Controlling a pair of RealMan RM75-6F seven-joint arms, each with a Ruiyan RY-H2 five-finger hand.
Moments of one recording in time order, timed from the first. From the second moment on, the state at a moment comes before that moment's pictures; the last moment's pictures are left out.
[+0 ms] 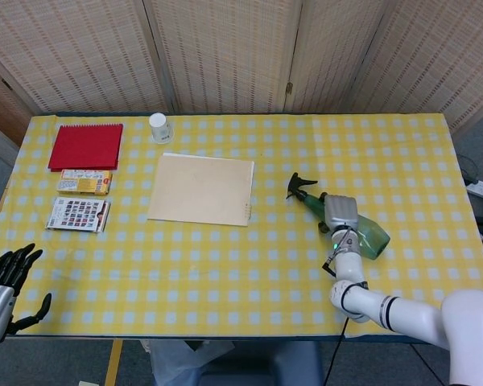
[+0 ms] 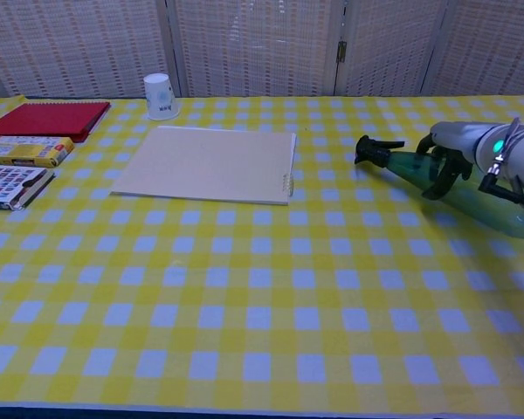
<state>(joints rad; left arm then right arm) -0.07 -1.04 0.03 -1.62 1.65 1.56 -0.16 0.91 -1.59 0.24 -1.35 -0.28 1.04 -0.77</state>
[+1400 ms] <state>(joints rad) -0.08 -1.05 0.03 -1.63 1.65 1.53 -0.11 0.44 -1.92 0.18 -0.64 -1.43 1.51 1.08</state>
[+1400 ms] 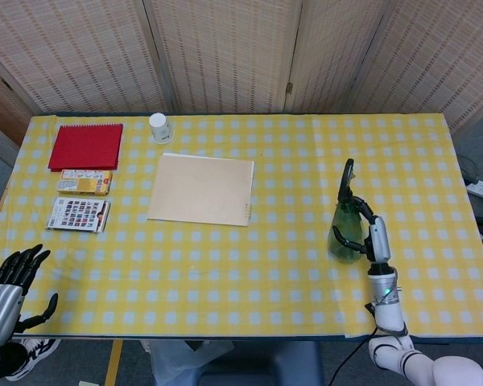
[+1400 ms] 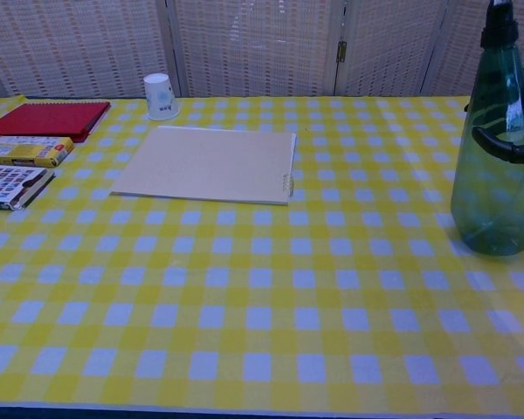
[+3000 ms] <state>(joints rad) -0.08 -1.06 0.03 -1.64 1.65 1.53 -0.08 0.17 -1.70 0.07 -0.78 -1.56 1.76 1.11</state>
